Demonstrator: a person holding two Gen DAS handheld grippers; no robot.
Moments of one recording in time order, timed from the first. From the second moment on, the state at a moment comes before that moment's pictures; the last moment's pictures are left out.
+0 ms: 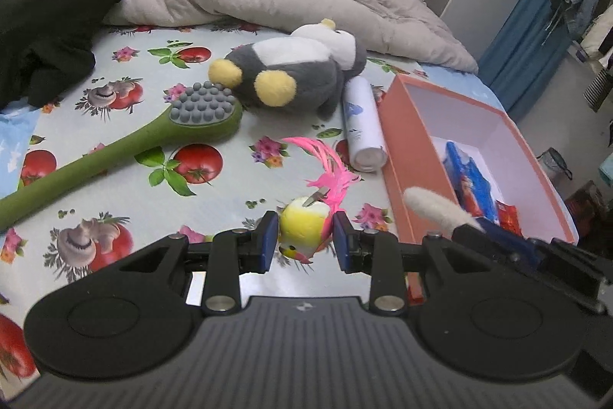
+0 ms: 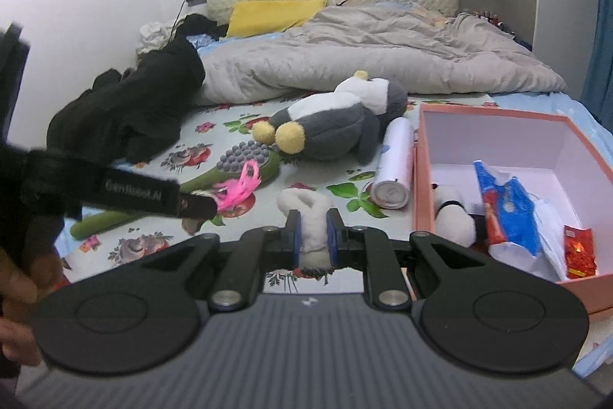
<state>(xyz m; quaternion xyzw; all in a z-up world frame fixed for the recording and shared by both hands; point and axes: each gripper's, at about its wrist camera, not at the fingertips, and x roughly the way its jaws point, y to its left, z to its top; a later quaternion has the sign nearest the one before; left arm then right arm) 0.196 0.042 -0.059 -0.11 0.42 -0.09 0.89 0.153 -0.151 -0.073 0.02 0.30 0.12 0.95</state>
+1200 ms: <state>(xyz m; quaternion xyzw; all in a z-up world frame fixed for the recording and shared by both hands) 0.170 -0.154 -0.026 -0.10 0.42 -0.20 0.88 0.074 -0.318 -0.042 0.05 0.29 0.00 0.95</state>
